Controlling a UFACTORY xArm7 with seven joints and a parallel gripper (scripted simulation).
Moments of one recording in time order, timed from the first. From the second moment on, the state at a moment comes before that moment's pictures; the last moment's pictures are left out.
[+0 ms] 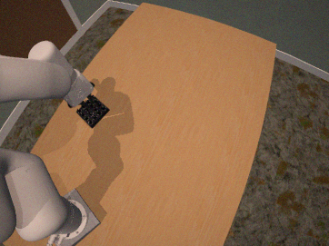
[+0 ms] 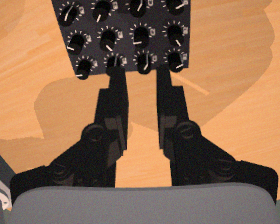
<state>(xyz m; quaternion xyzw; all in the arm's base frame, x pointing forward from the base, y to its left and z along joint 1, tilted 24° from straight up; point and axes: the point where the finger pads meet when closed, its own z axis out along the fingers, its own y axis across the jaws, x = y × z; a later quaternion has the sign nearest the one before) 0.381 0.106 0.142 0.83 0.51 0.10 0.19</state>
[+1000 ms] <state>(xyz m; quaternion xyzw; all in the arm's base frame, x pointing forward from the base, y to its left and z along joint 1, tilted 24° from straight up) 0.384 0.104 0.136 0.83 0.51 0.10 0.19</state>
